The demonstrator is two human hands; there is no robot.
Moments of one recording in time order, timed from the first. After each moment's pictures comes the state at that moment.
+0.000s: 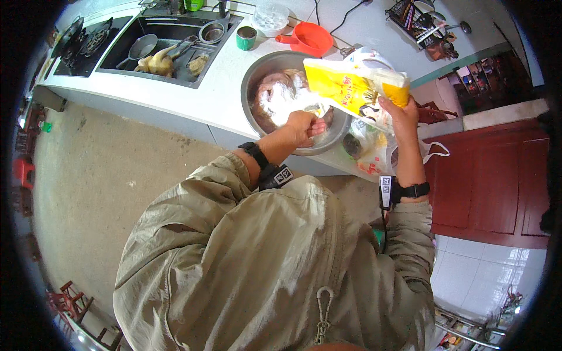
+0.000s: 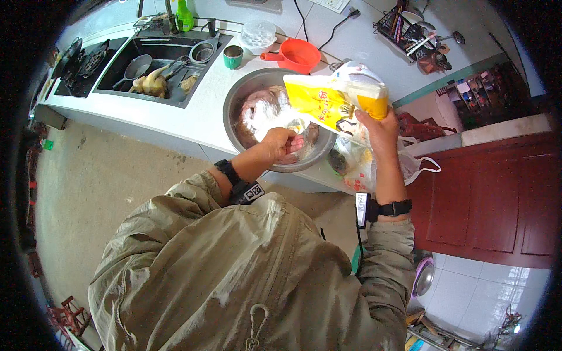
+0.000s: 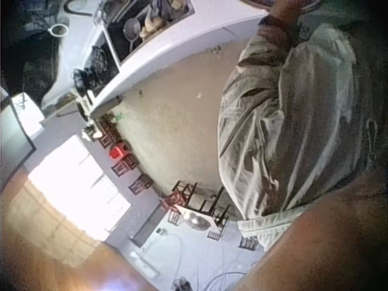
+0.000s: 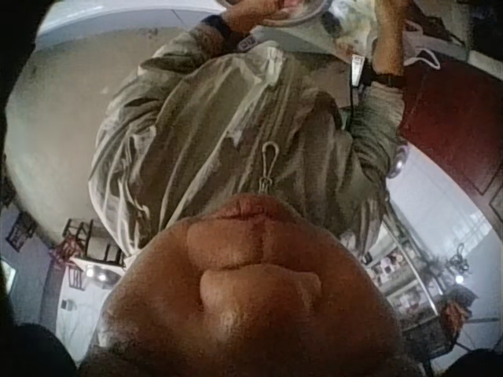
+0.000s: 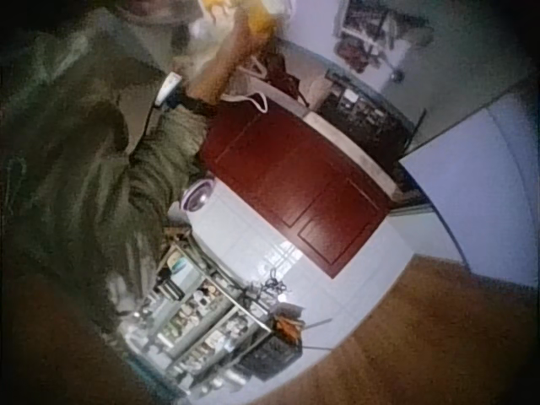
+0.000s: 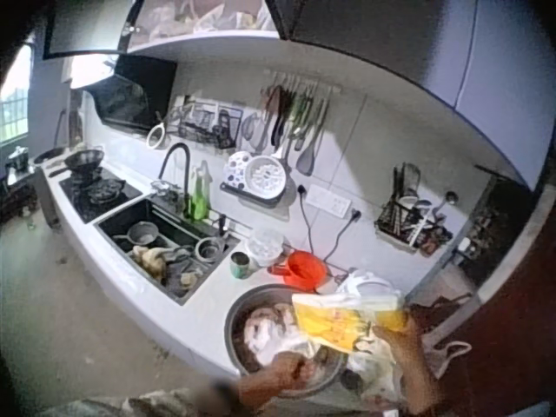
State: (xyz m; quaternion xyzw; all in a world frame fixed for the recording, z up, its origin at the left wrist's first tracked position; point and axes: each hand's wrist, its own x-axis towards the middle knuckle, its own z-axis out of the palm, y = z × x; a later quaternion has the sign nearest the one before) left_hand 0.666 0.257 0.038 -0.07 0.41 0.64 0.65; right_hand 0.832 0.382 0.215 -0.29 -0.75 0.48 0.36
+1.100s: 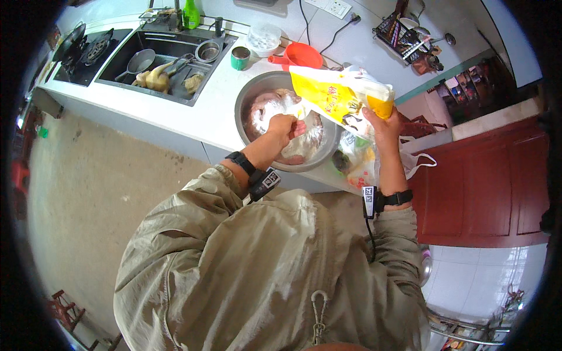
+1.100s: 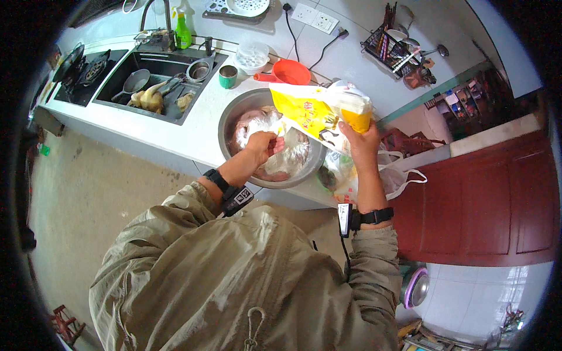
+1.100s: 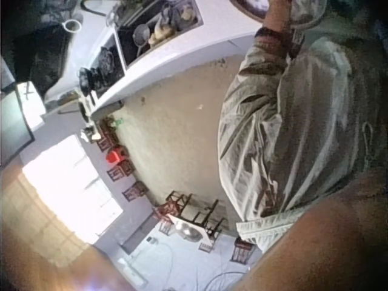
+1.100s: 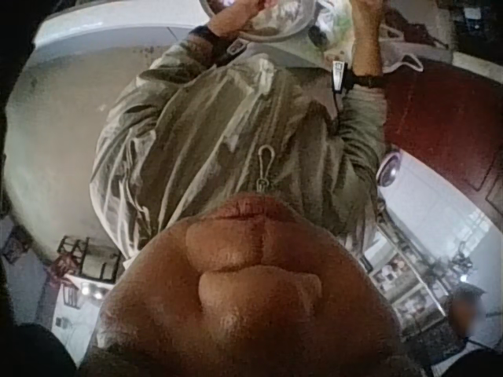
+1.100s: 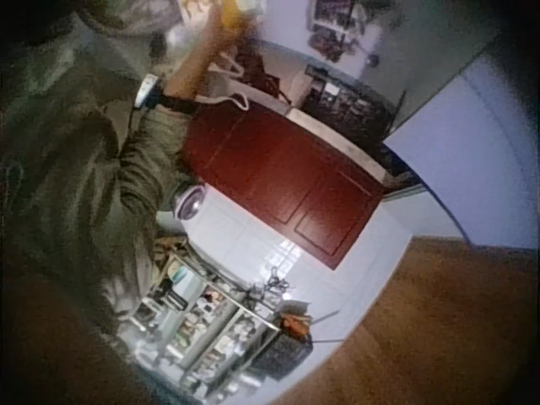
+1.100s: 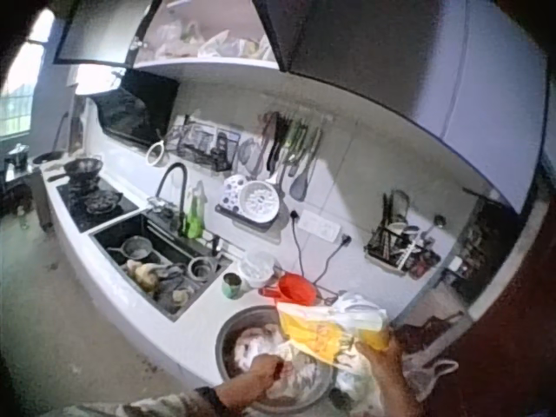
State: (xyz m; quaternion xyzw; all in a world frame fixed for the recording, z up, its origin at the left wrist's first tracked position) left_hand 0.635 0.256 0.049 -0.03 0.42 0.73 0.54; right_hand 0.826 0.376 0.211 -0.27 -0.77 0.42 0.40
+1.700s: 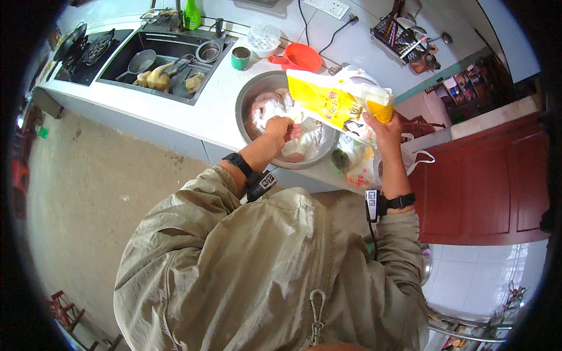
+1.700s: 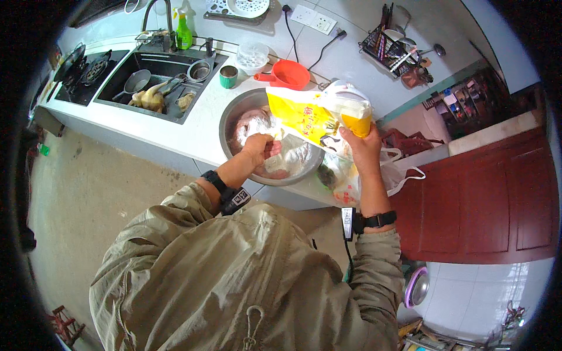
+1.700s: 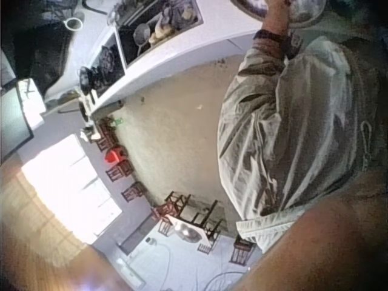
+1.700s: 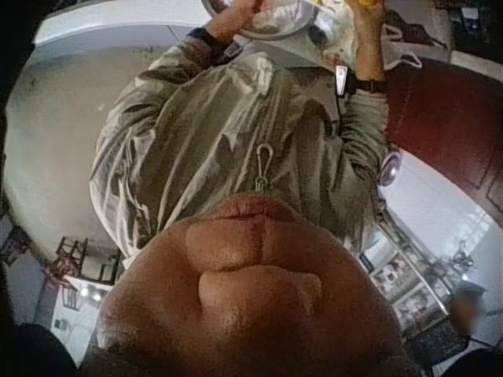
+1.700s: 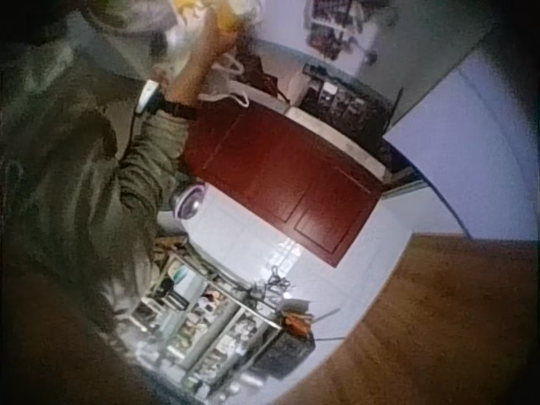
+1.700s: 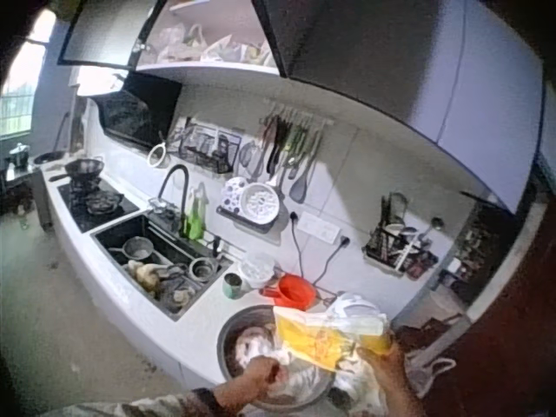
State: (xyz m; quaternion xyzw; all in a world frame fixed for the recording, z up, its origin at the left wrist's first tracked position) left_hand 0.632 0.246 0.046 -0.04 0.44 0.73 0.52; right_hand 0.831 0.357 0.235 -0.27 -0.76 0.45 0.38
